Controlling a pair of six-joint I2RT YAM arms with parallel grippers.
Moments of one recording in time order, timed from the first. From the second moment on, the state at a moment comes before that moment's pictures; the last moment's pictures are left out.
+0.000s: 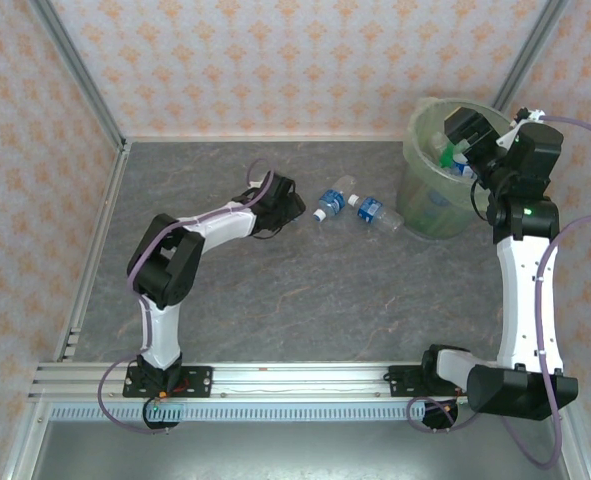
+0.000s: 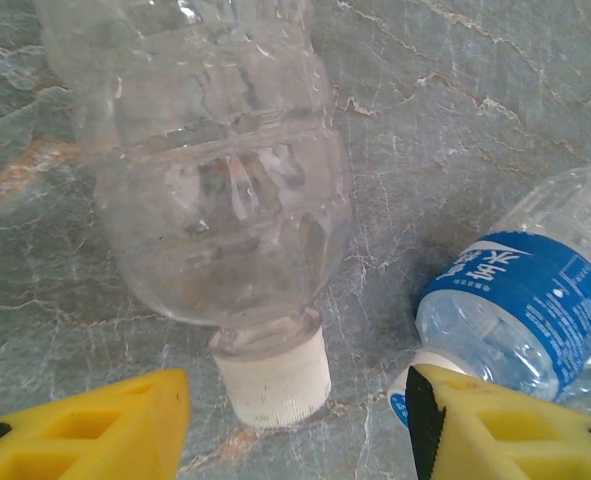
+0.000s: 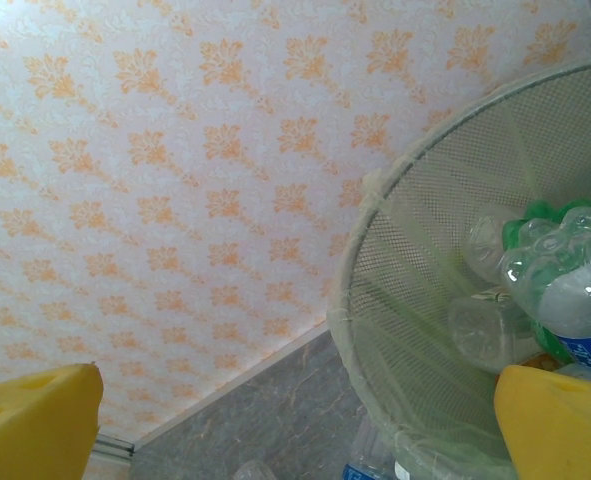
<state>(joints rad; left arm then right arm) -0.50 1.99 1.35 -0.22 -0.05 -1.05 -0.16 1.15 1.42 -0.50 -0.25 0.70</state>
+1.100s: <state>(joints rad) -0.52 1.97 1.34 -0.19 -0.11 -0.98 -0.15 1.16 1.42 -0.47 -0.31 0.75</state>
